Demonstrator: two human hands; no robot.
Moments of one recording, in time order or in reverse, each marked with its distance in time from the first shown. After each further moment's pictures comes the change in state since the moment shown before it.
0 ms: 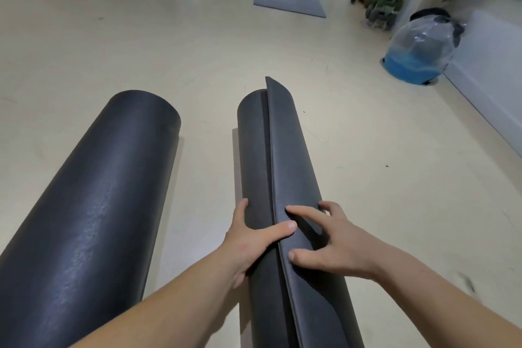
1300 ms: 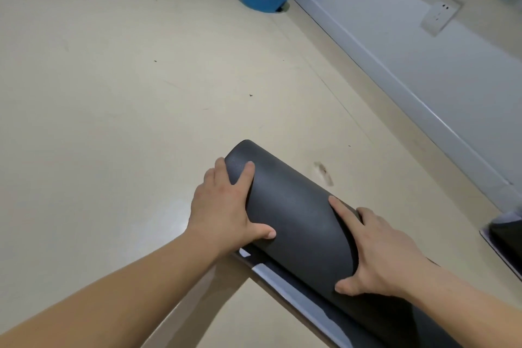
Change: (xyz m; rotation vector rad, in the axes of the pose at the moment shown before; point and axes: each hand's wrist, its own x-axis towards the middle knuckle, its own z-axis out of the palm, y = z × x) left_hand -0.043 -0.046 0.191 1.453 -0.281 0.651; right_hand -0.249 0.190 0.027 -0.354 0.056 0.619
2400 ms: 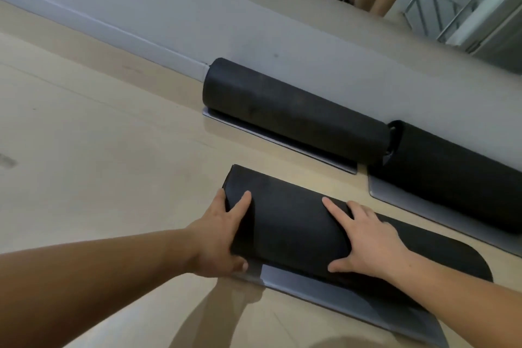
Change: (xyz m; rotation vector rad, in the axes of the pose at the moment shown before) left_hand -0.179 0.428 0.197 0.086 -0.862 0.880; right_hand -0.403 0.296 0.284 0.331 -0.043 0.795
